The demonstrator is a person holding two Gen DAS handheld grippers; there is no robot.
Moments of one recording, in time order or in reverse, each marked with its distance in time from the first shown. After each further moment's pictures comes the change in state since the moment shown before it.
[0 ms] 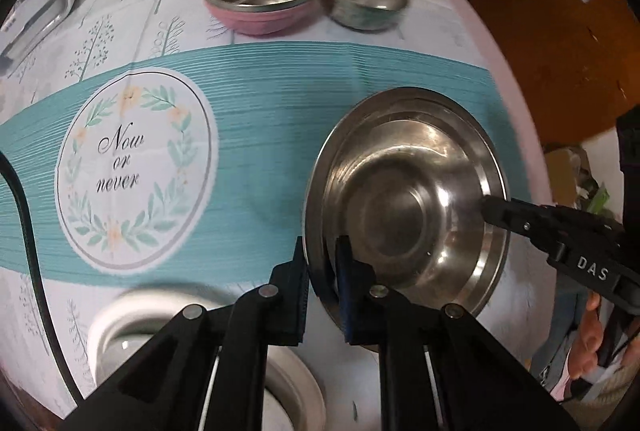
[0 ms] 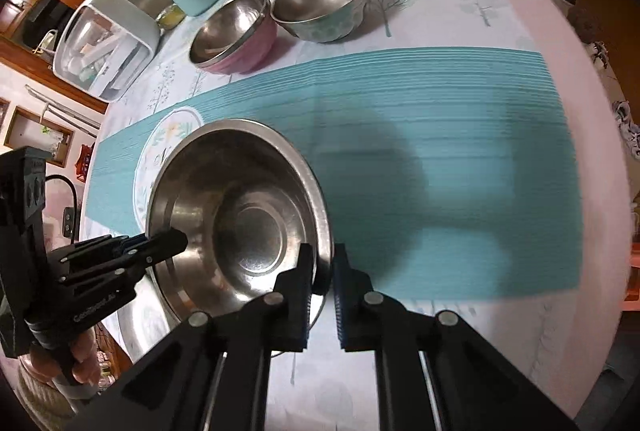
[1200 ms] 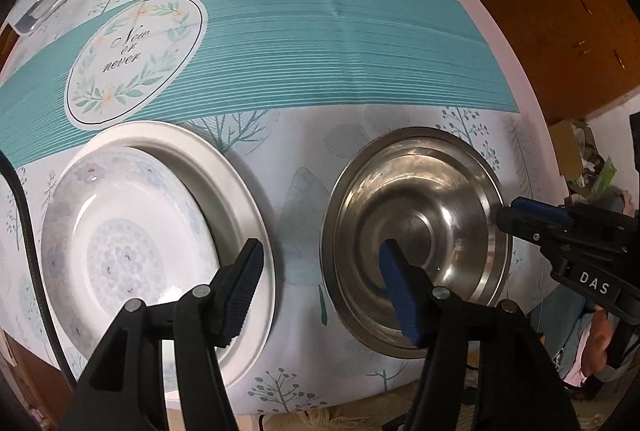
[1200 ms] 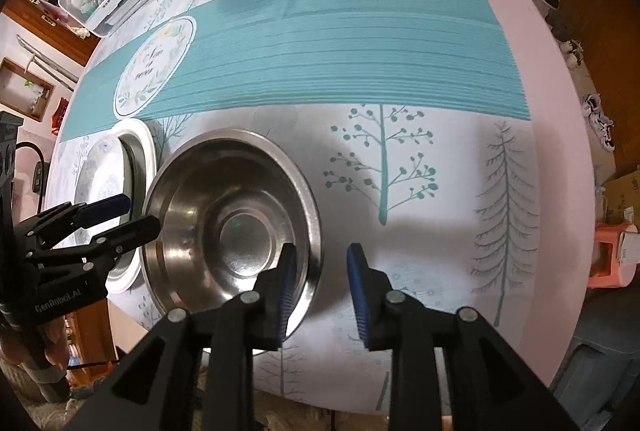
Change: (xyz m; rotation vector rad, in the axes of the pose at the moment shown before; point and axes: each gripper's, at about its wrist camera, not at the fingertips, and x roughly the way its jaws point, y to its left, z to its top) left arm -0.018 -0.049 -0.122 -0.014 0.018 0.049; right arm -0.019 -0.015 -0.131 -0.061 0.044 -0.129
